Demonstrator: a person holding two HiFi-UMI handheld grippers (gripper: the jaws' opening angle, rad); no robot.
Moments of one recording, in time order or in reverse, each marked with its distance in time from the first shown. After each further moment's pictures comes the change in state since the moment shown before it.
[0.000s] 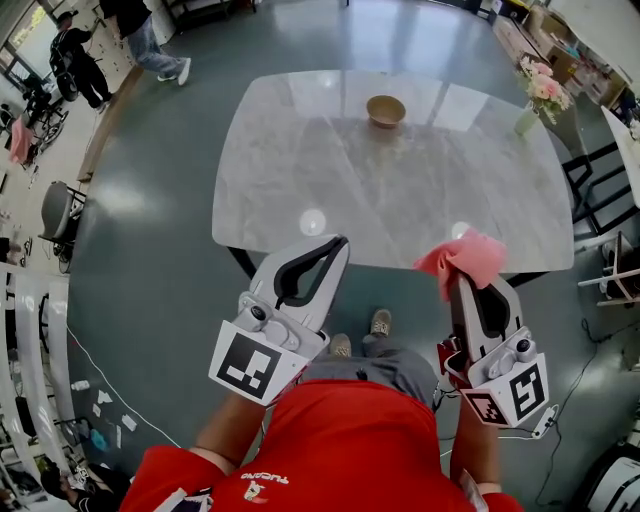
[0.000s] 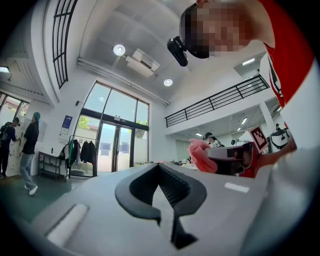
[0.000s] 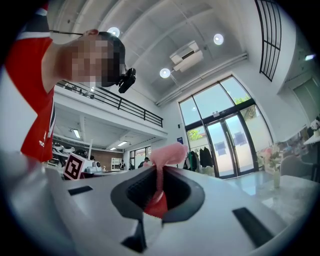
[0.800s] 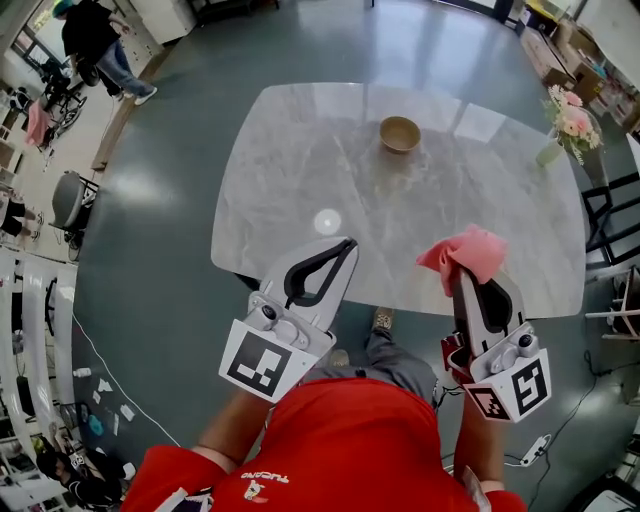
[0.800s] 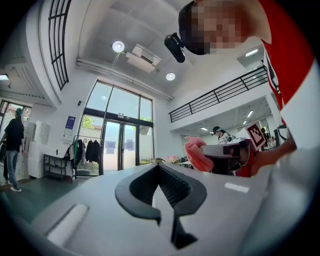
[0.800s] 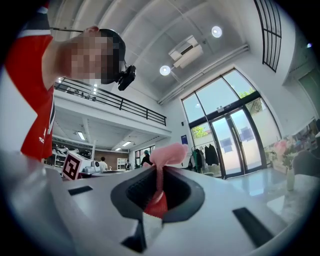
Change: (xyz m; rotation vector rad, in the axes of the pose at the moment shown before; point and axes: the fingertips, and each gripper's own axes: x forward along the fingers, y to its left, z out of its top) left arm 0.084 0.040 -0.018 0.027 0.048 0.062; right arm 0.064 -0.086 -0.016 0.024 0.013 0.076
